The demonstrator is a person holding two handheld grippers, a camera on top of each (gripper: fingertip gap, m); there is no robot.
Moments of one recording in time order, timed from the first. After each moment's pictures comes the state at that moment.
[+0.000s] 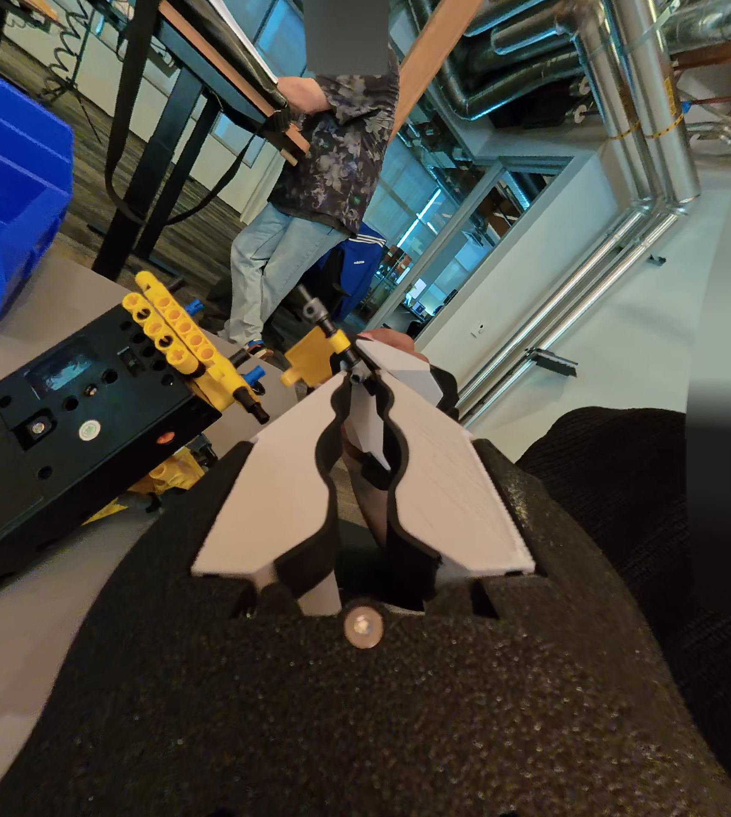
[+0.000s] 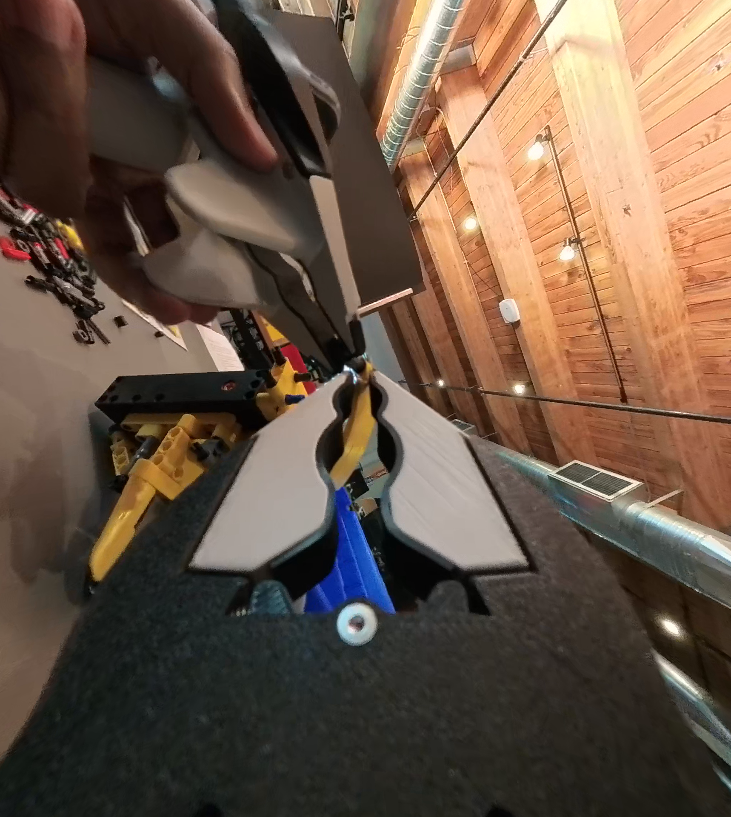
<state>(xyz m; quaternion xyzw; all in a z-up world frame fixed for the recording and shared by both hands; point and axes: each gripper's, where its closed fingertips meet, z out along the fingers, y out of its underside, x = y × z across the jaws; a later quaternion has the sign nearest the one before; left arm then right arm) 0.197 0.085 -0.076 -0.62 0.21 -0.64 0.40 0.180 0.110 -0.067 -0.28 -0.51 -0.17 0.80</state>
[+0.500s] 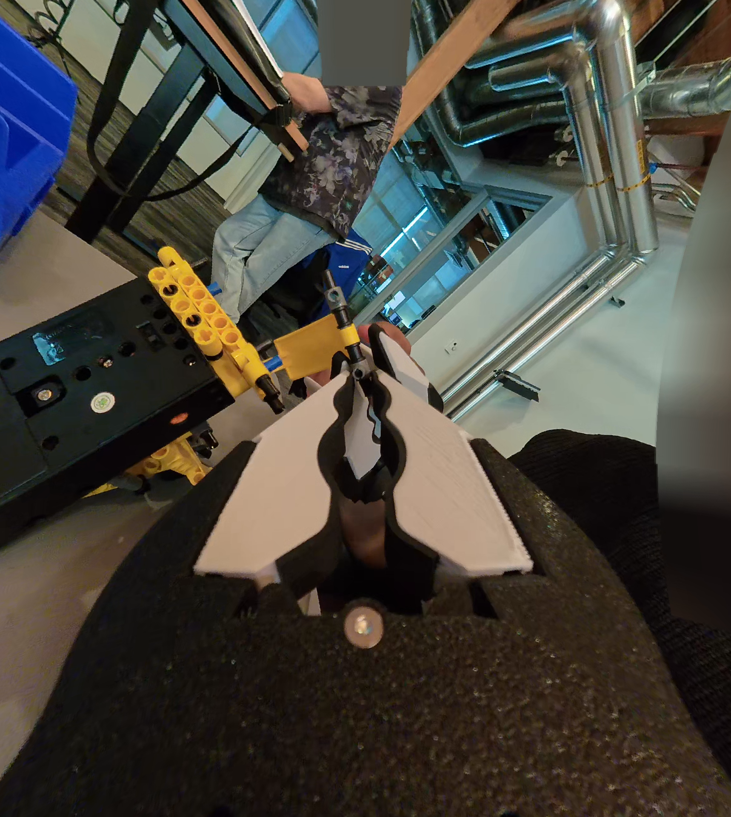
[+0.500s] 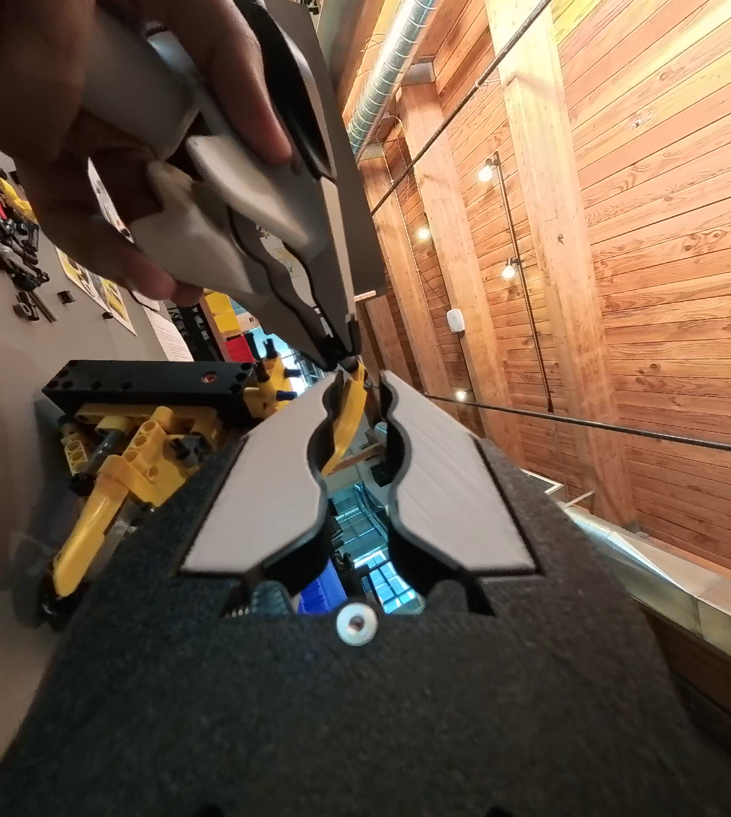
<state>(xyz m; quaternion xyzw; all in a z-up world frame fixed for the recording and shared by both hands) 0.192 0.091 -0.079 -0.62 0.17 -0.67 0.36 0.184 0.106 -0.064 -0.24 -0.48 -0.23 0.81</state>
